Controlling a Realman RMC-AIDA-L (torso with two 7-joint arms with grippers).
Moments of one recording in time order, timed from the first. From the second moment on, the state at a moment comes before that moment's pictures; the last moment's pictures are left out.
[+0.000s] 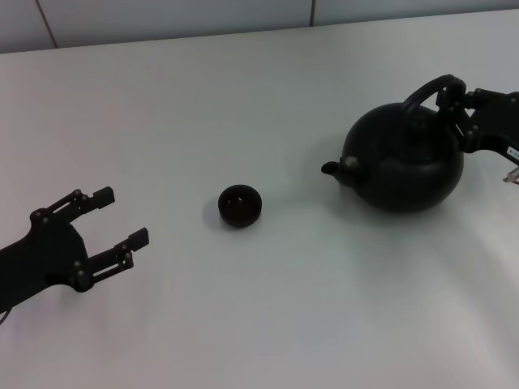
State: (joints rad) left arm -0.35 -2.07 0.60 0.39 1.85 1.58 -0.82; right arm 0.28 2.08 -0.78 -0.55 -1.37 -1.17 0.87
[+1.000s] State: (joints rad) left arm -0.35 -2.07 0.59 0.39 1.85 1.58 -0.82; right arm 0.27 2.08 -0.74 -0.52 -1.35 -1.22 0.86
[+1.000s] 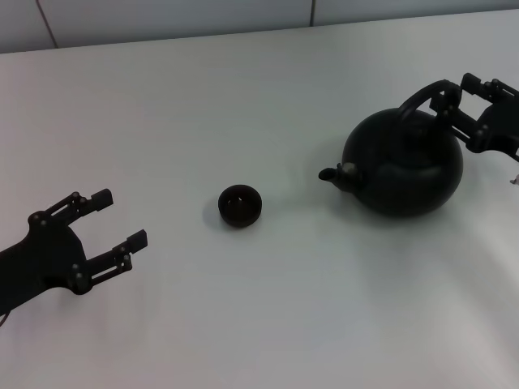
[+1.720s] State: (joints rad) left arm -0.35 -2.07 0.60 0.38 1.85 1.58 -0.82; right arm 0.08 2.08 -0.57 -0.41 -1.35 -1.51 0.78
